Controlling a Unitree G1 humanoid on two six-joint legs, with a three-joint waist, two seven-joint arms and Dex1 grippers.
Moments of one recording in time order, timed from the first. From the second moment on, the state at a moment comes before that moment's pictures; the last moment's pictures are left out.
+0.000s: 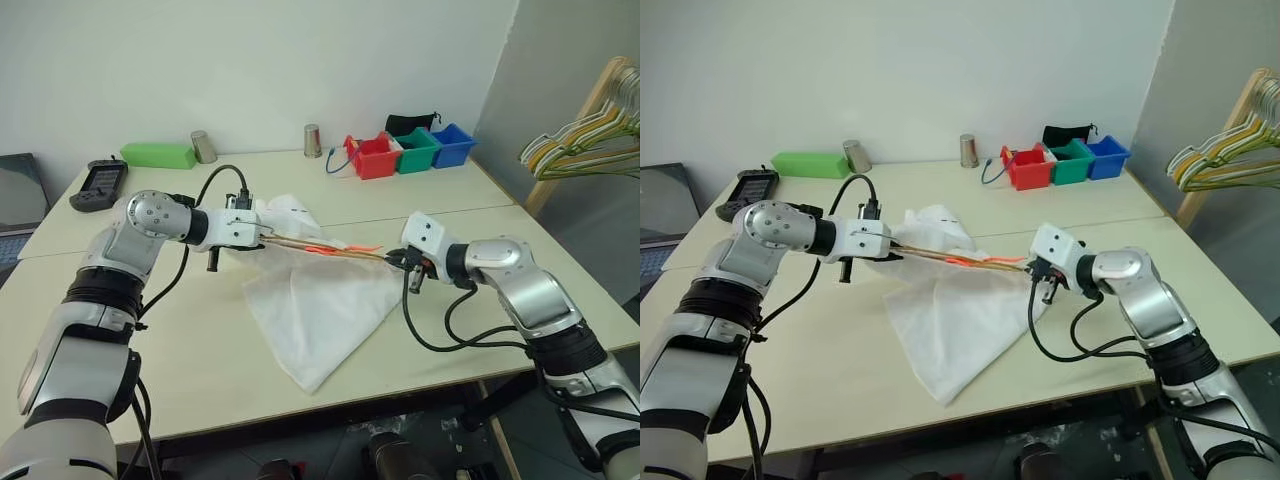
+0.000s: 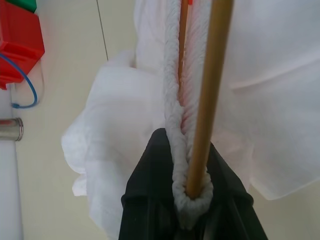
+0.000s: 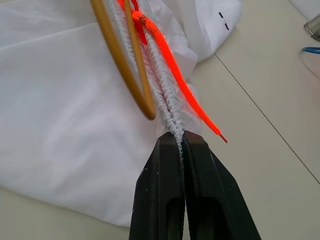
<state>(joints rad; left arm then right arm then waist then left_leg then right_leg) -0.93 0.79 -0.28 0.74 0.23 -0.41 -1.21 -0.63 -0.60 0.29 -0.09 0.02 0.57 0.89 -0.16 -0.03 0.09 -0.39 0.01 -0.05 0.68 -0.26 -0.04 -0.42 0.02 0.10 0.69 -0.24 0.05</state>
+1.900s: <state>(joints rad) -1.03 0.67 -0.39 0.87 0.39 -0.44 -1.02 -0.72 -0.59 0.39 -0.28 0.06 0.71 0.83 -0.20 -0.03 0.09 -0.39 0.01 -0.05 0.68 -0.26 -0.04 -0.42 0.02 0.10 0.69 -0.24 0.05</state>
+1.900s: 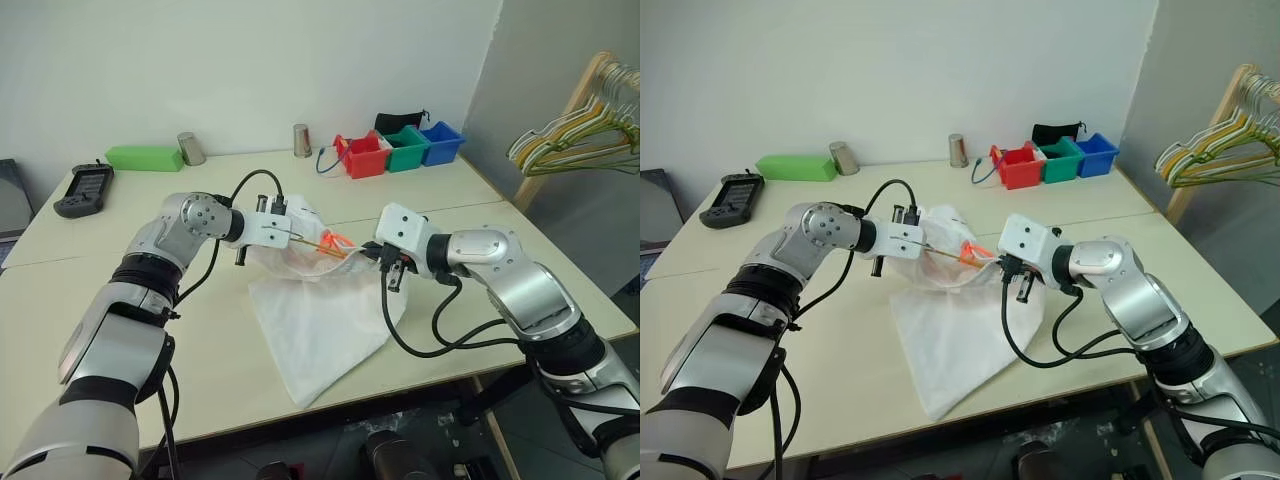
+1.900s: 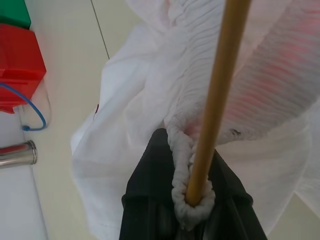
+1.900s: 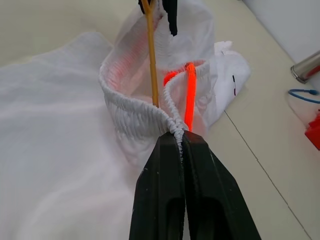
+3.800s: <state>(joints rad) -0.95 0.70 -0.36 0.74 0.37 -0.35 -0.99 -0.86 -0.47 0.57 0.23 -0.23 0.52 0.84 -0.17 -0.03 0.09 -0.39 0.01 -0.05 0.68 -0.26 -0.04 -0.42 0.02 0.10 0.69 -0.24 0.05</state>
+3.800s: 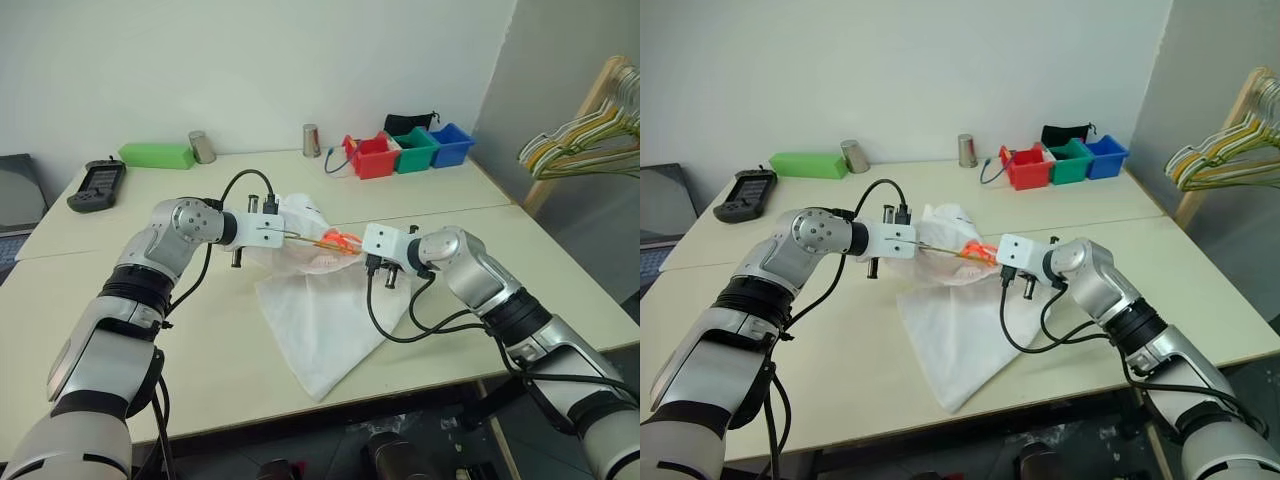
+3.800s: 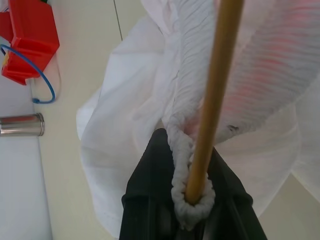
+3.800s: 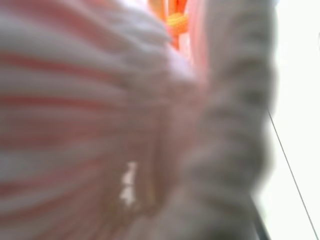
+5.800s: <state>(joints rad) -0.75 0.66 0.00 0.12 -0.39 0.45 -1.14 -0.29 -0.52 0.07 -0.58 -0.05 1.23 0.70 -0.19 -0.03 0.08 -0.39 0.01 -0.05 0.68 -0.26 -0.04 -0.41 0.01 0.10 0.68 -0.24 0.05</state>
